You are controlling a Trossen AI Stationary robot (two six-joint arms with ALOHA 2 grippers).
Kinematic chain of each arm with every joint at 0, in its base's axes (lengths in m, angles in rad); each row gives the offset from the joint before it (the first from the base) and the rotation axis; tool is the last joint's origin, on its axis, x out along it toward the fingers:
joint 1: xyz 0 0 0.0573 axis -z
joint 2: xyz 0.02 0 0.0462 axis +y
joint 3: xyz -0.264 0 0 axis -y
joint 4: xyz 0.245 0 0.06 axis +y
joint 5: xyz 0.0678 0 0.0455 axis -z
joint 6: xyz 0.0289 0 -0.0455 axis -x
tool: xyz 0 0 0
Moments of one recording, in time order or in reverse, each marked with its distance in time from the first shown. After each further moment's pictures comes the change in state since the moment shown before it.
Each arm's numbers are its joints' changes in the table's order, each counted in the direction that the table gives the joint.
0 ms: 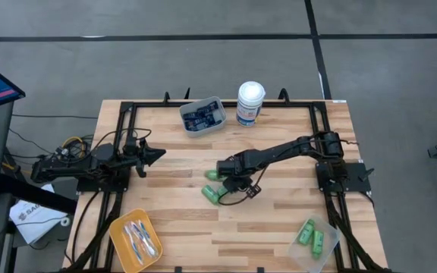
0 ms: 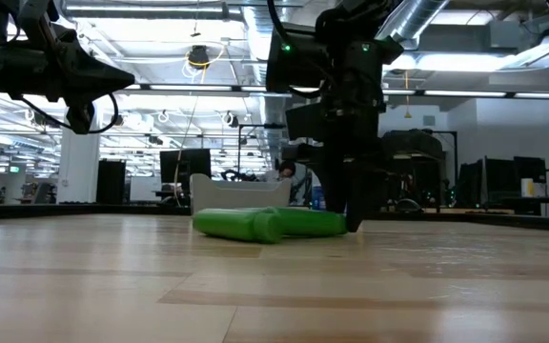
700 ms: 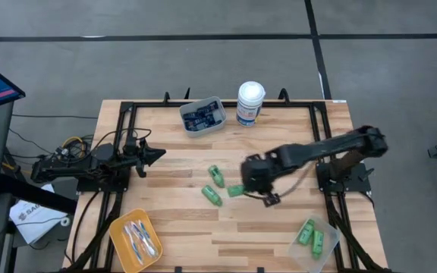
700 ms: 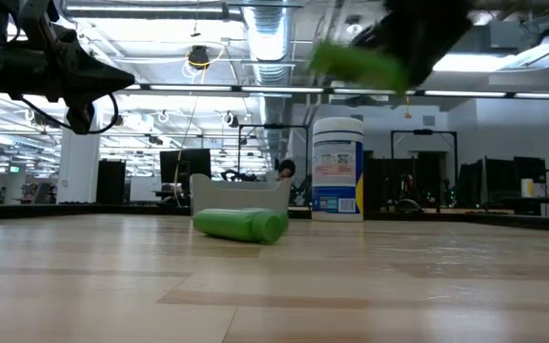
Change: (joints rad) left arm 0.000 0.000 0.000 0.000 0.000 0.000; right arm -0.147 -0.417 -0.026 0.206 -0.023 -0.479
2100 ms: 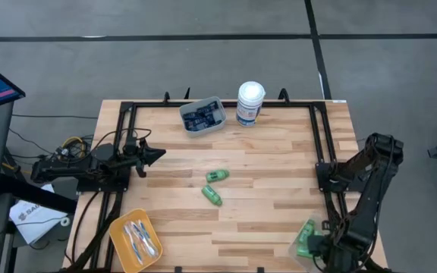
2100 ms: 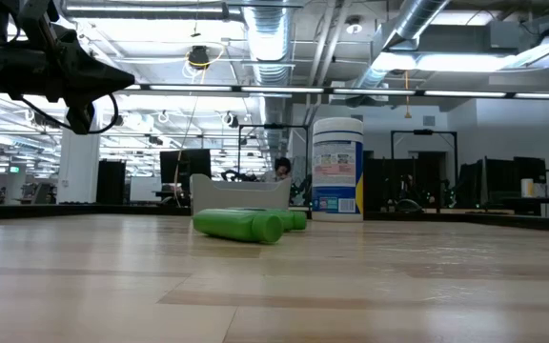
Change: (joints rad) left arm 0.000 0.000 0.000 0.000 0.000 0.000; right arm -0.955 -0.053 -0.241 -0.119 -0.131 -1.494
